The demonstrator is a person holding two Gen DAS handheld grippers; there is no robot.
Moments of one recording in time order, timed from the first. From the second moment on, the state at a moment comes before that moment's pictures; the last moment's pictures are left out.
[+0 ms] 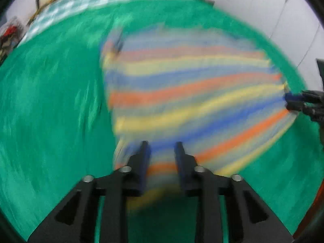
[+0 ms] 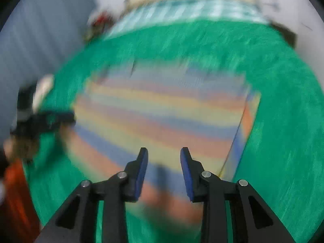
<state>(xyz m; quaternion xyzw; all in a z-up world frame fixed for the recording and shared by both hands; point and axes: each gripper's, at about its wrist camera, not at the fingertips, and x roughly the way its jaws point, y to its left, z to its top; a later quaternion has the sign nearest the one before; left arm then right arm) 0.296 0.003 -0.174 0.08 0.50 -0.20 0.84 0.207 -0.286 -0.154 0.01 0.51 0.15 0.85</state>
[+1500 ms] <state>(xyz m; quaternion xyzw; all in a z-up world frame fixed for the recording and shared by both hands) 0.145 -0.012 -0.195 0.07 0.44 -0.08 0.89 0.045 -0.194 -0.198 -0.01 0.42 -0.09 0.90</state>
